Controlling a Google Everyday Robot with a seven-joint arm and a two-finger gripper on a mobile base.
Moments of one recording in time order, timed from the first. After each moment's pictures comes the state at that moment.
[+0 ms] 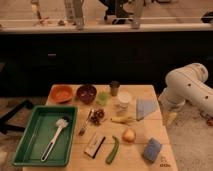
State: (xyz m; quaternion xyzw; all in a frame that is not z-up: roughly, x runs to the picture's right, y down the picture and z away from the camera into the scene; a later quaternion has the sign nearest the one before) arm 0.287 0.111 0.683 -0.28 0.02 0.02 0.96
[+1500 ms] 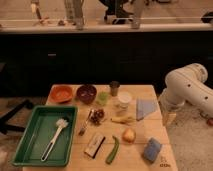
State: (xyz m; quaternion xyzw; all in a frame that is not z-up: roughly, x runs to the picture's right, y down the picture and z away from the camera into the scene) arm 0.282 0.117 0.682 -0.29 0.02 0.01 0.96
